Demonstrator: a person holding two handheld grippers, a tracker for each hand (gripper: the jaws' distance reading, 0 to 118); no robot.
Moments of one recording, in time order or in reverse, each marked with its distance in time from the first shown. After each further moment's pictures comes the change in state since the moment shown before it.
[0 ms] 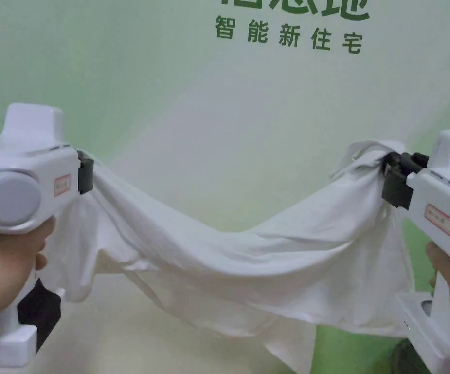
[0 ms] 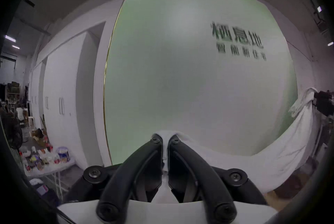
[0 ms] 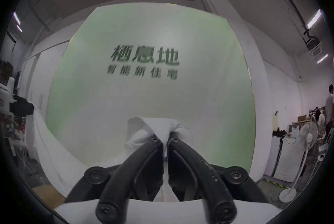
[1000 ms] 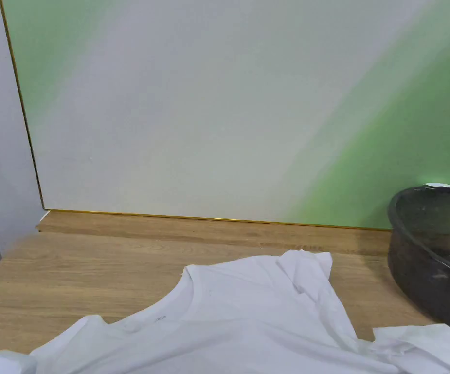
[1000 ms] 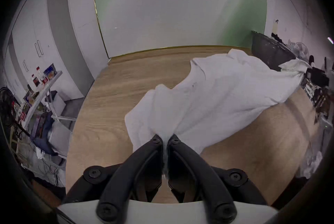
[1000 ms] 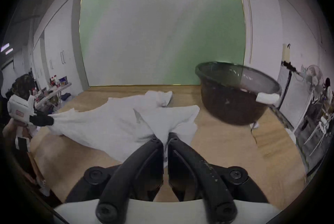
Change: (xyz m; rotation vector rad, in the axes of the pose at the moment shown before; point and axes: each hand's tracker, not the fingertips) left arm -0.034 -0.294 0.217 -0.736 -0.215 -0.135; right arm 0.054 -0.217 0.286 -0.694 0.195 -0.115
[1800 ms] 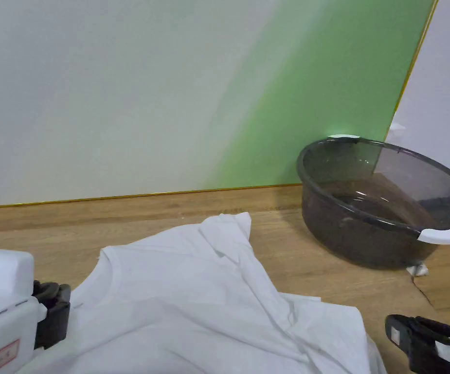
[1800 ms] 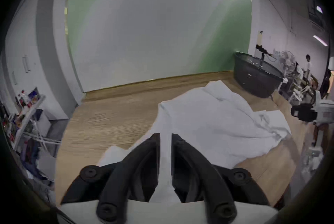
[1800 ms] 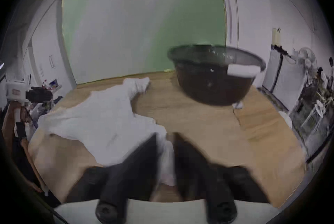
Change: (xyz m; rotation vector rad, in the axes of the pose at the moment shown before) left arm 0.080 0.098 -0.030 0.146 -0.151 -0.051; right arm 0.063 -0.026 -0.013 -0.120 -0.098 -0.128
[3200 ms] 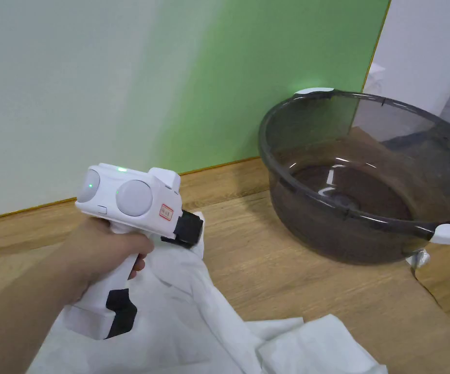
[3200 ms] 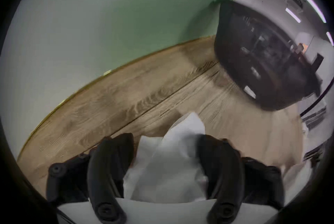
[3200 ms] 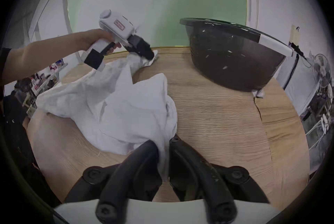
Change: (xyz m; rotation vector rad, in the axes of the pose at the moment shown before) left arm 0.147 0.156 -0.349 -0.304 -0.326 -0.260; right arm 0.010 0.000 -0.041 -0.128 0.105 0.138
